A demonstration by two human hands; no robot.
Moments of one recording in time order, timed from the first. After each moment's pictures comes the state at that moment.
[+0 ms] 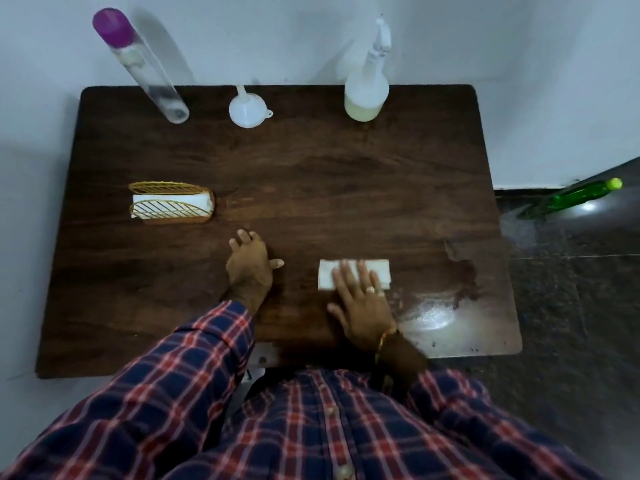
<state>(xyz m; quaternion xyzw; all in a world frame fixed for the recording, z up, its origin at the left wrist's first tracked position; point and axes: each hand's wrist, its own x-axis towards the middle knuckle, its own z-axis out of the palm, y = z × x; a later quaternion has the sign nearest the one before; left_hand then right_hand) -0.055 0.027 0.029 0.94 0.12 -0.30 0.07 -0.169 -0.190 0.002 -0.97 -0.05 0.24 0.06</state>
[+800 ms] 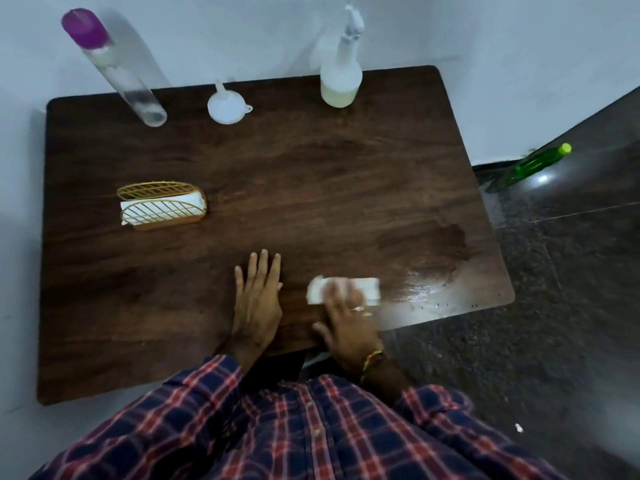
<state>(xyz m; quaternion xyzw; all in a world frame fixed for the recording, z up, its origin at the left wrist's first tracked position) -0.154 0.074 0.003 0.97 -0.14 -0.13 0.15 -0.244 -0.109 -0.008 -0.98 0.00 0.19 0.10</state>
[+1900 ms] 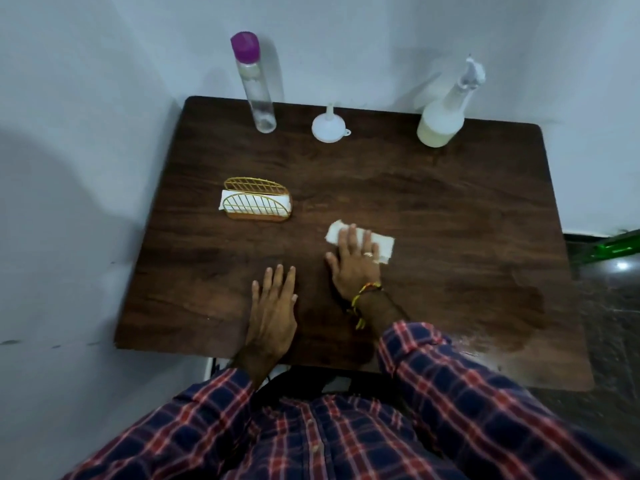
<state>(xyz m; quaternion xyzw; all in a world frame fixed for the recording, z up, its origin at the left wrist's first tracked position) -0.168 0.140 0.018 0.98 0.00 -0.12 0.18 -0.083 -0.033 -0.007 -0.97 -0.01 0.20 0.12</state>
